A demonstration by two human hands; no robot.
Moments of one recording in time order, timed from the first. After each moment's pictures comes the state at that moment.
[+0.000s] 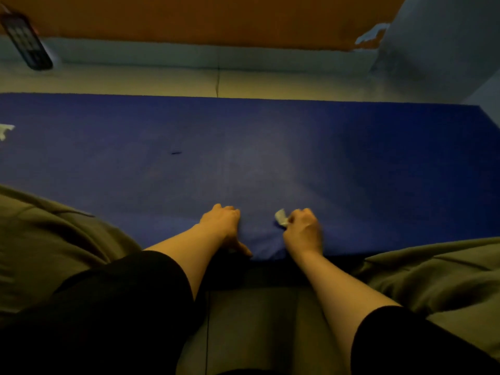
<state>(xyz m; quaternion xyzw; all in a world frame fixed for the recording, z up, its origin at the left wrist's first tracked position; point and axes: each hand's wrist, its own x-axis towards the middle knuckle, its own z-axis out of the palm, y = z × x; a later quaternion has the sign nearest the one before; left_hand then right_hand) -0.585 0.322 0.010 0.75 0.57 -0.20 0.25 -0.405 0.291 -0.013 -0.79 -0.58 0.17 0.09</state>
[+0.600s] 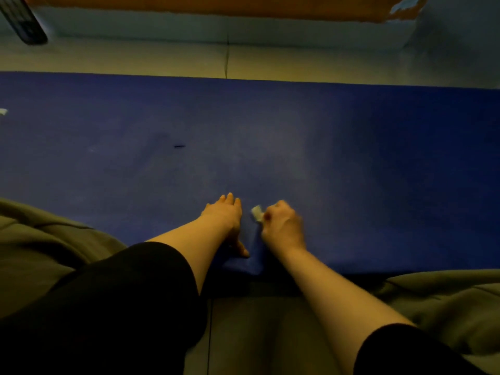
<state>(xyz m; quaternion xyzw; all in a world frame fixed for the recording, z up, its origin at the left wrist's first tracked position) -0.588 0.360 -0.008 0.71 0.58 -0.30 0.27 -0.450 0.329 -0.035 -0.69 -0.68 0.21 0.10</state>
